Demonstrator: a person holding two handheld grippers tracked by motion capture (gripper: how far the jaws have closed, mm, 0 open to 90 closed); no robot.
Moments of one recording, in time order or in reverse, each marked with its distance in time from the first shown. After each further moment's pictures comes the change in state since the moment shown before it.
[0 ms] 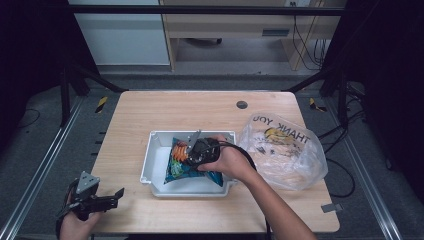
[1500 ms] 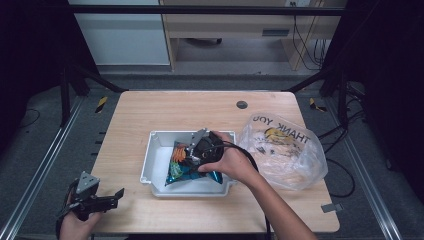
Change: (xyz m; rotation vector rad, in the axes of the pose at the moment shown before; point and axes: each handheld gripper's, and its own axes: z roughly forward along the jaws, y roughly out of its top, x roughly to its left) left arm 0.000 -0.001 0.000 0.008 -0.001 -0.005; right arm 0.003 -0.003 -0.017 -0.086 -0.050 0.086
